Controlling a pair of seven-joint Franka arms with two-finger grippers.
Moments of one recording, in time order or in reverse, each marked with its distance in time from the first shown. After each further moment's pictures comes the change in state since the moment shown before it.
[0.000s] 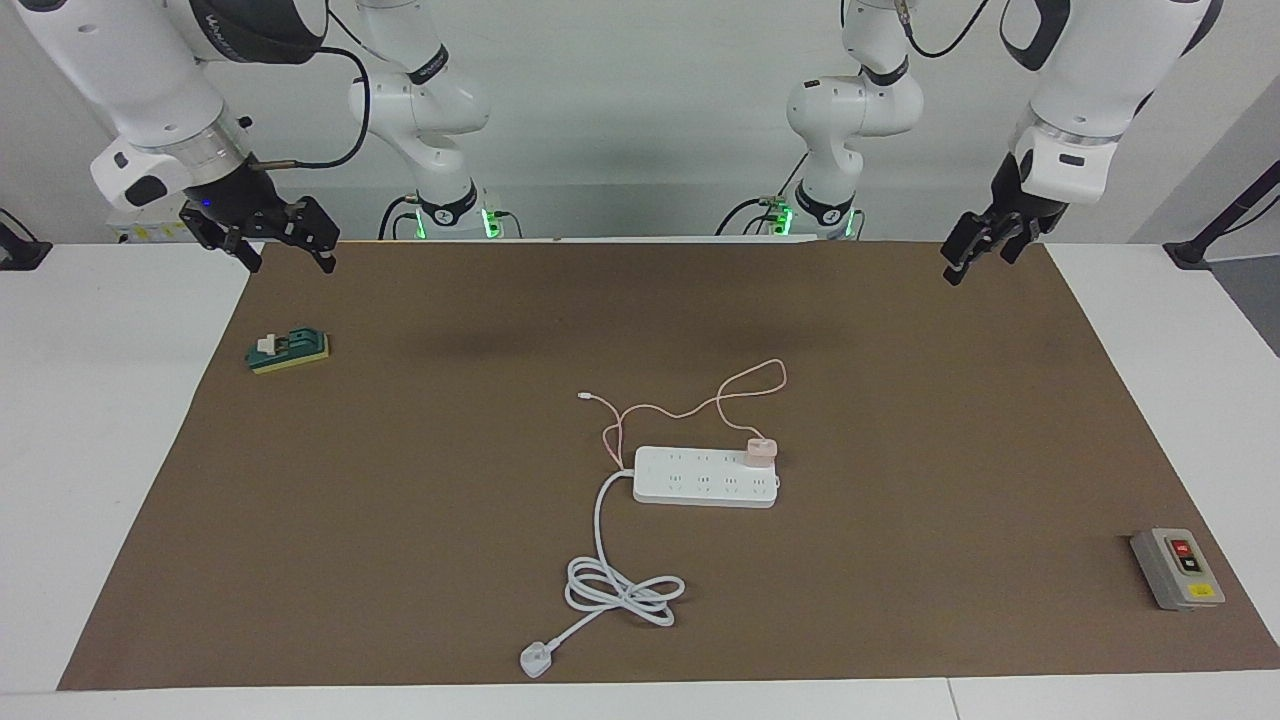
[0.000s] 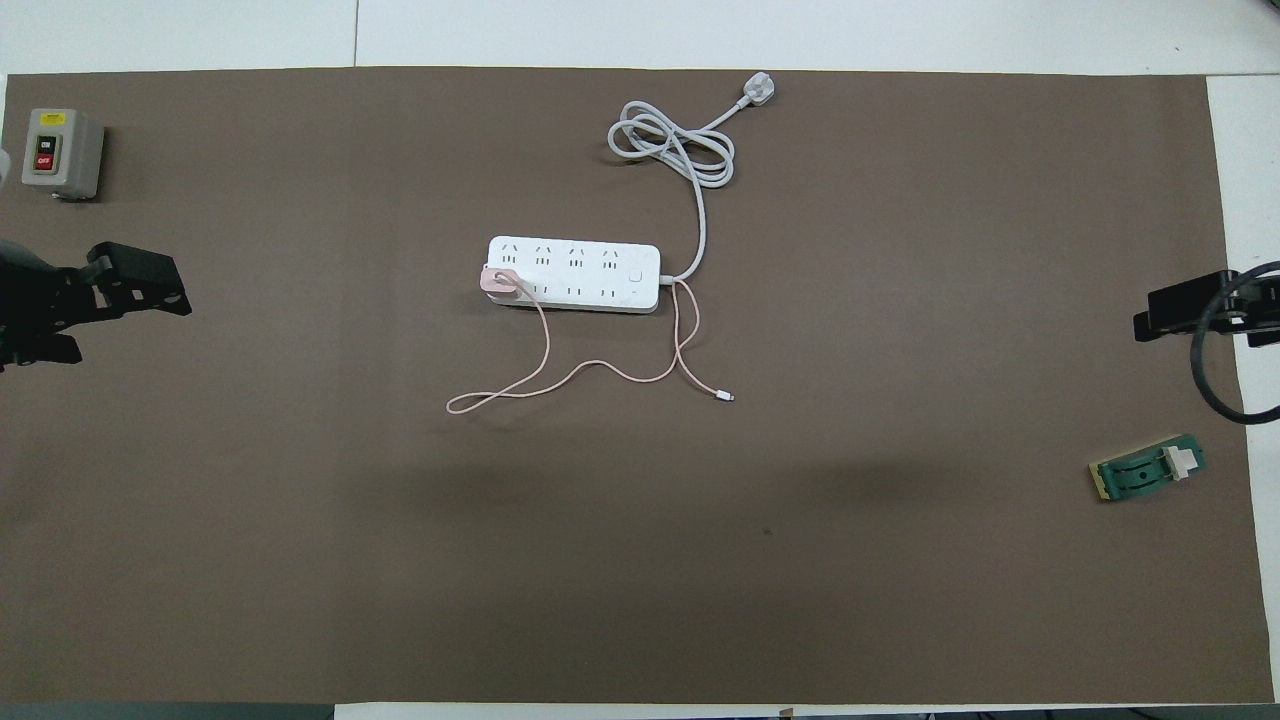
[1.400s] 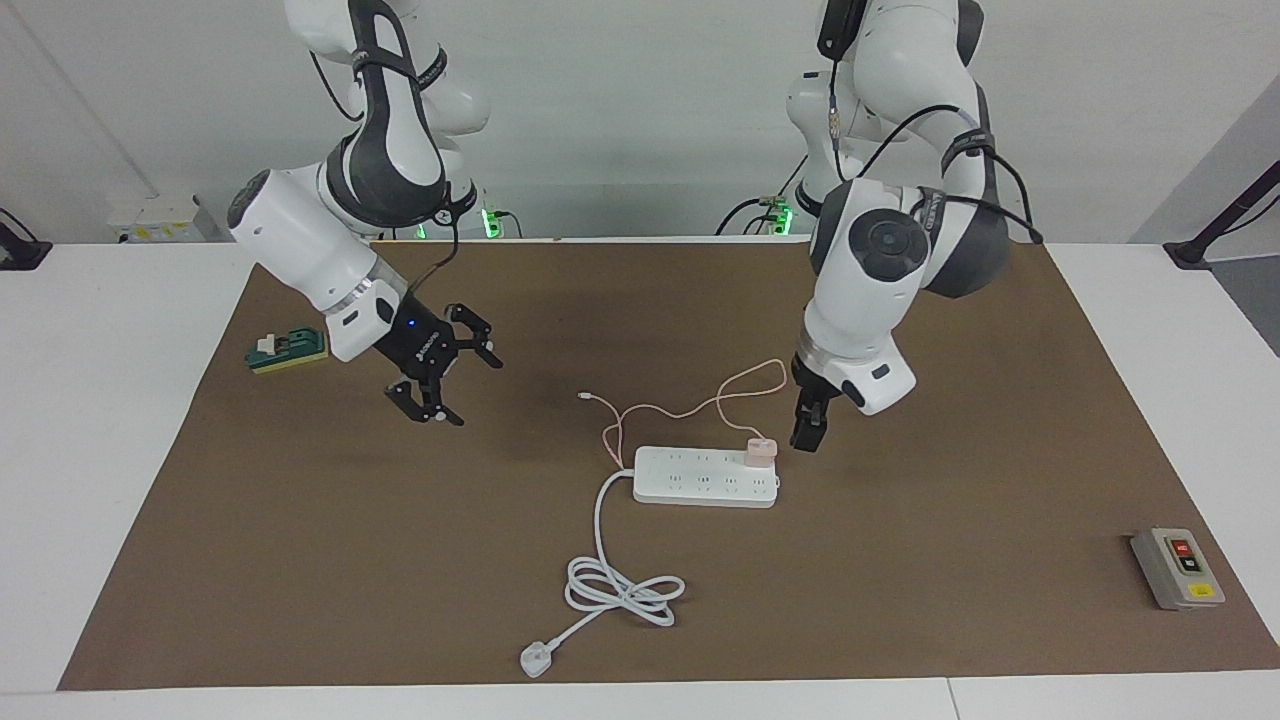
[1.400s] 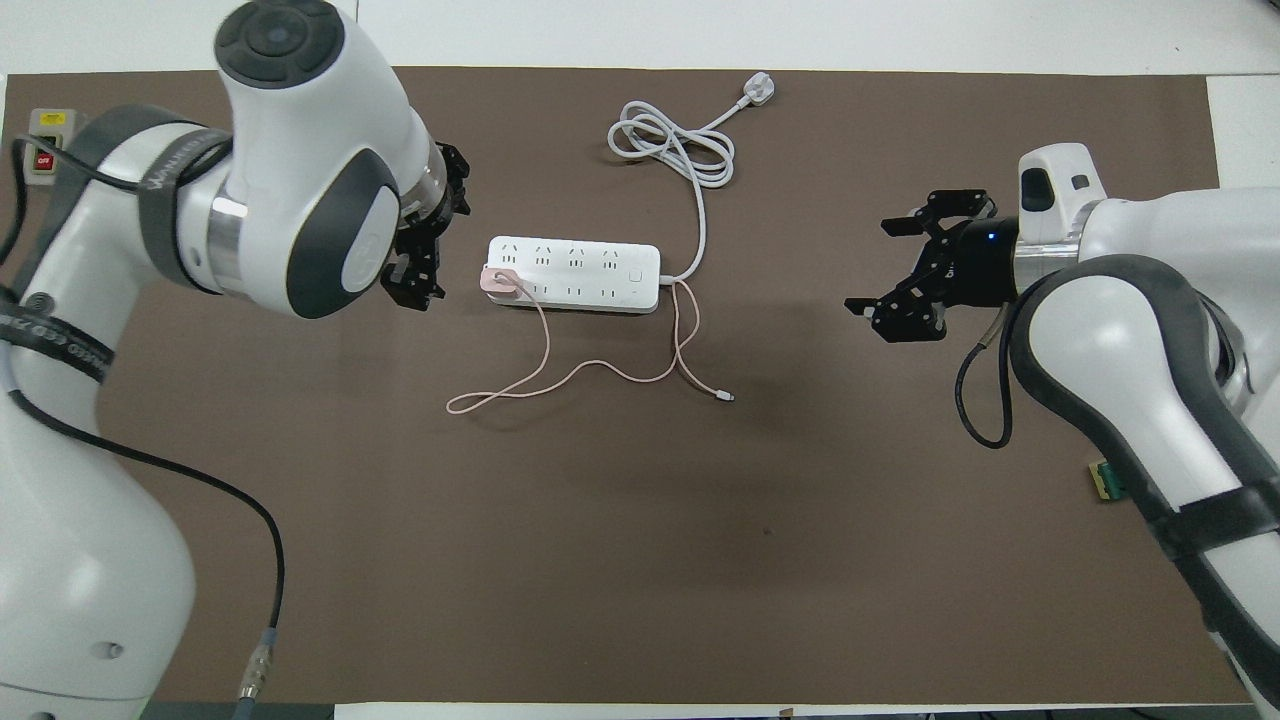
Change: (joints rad) left arm -0.306 0.571 0.000 0.346 0.005 0.157 -1.185; right arm -0.047 0.157 0.246 -0.359 0.726 0.745 -1.377
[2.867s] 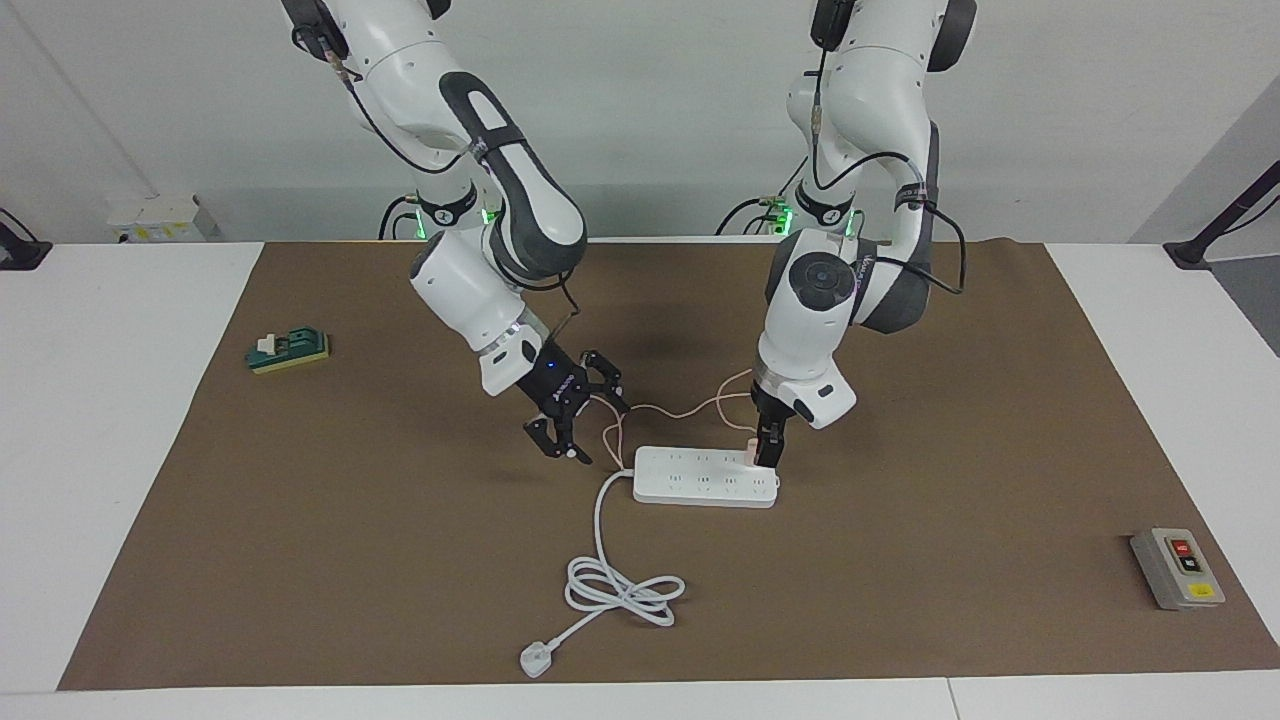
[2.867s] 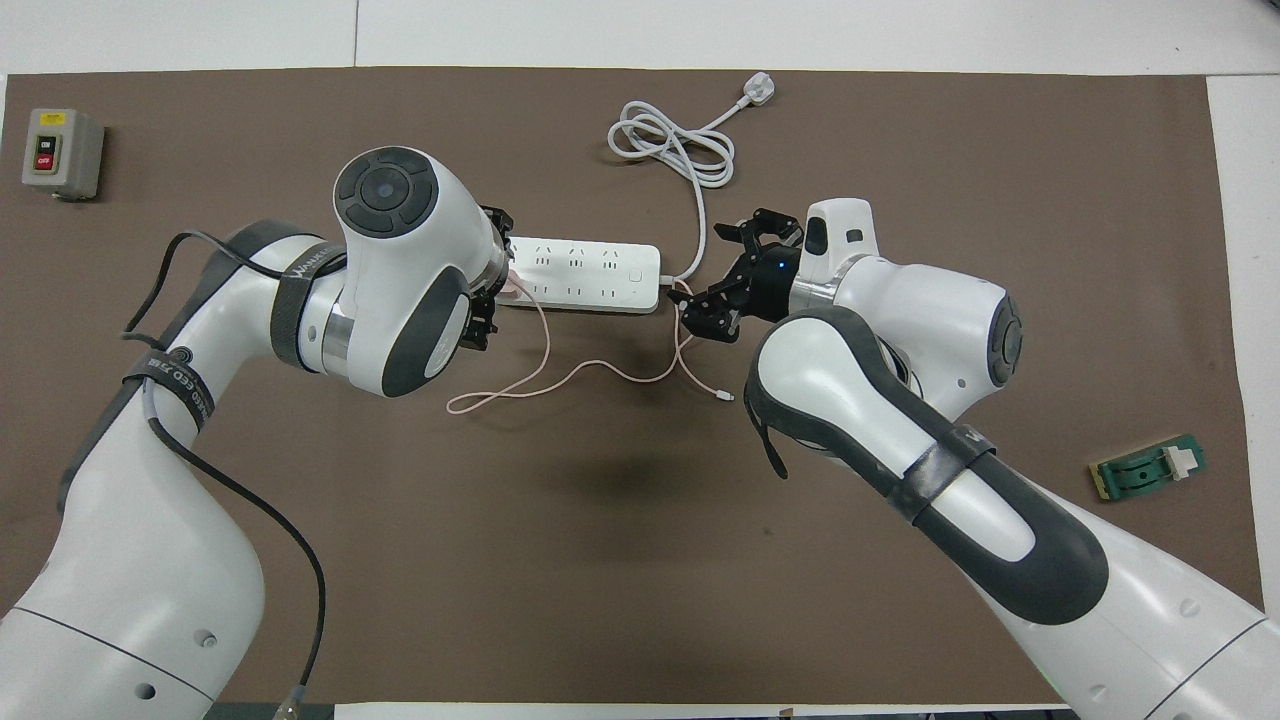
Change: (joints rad) left arm -0.037 -0.061 0.010 -0.335 0.001 0.345 -0.059; right arm 0.003 0.242 0.352 0.023 0.220 0.541 0.021
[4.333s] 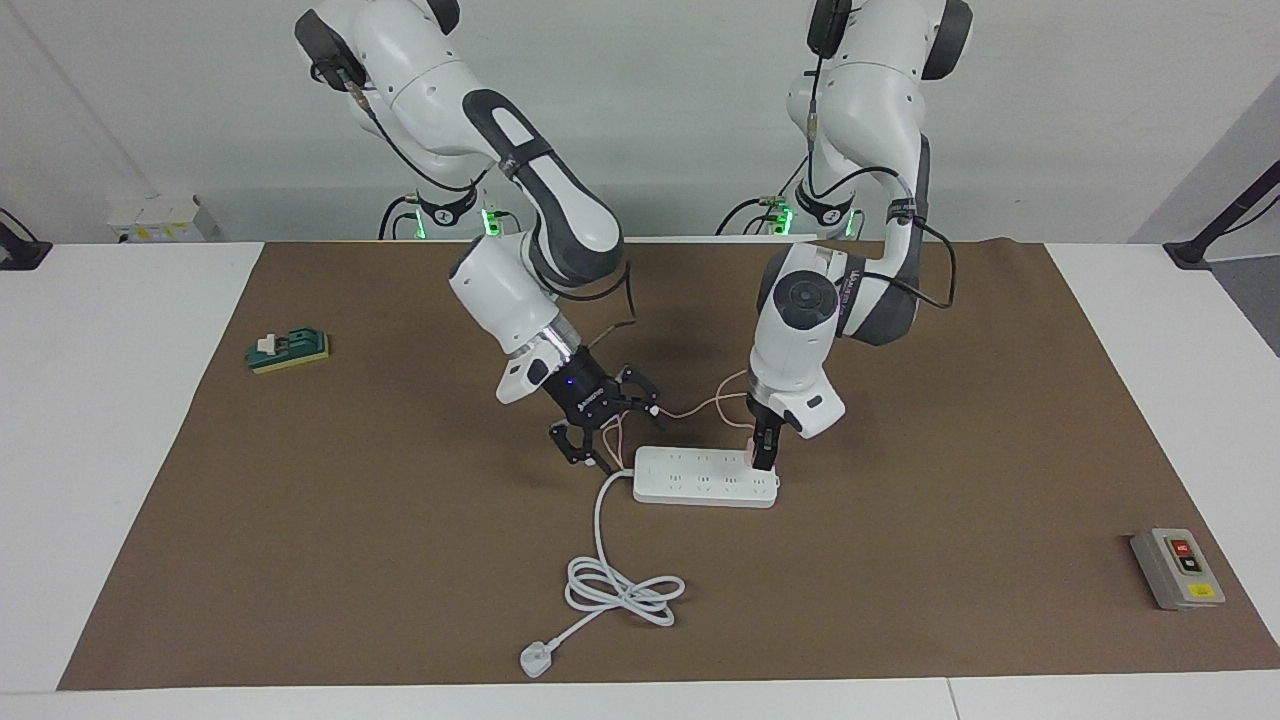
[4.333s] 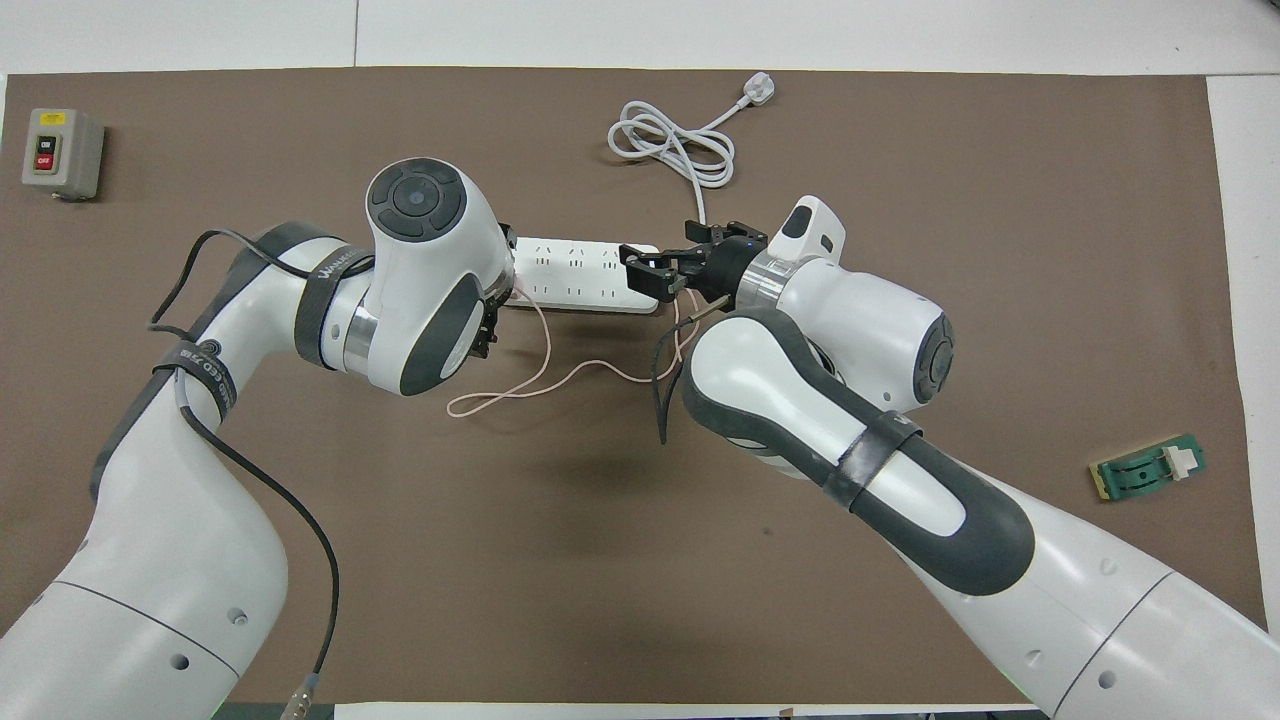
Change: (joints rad) left arm -0.010 0.046 0.001 0.019 0.039 -0.048 0.000; right arm 0.062 0.116 0.068 0.102 0.050 0.209 0.614
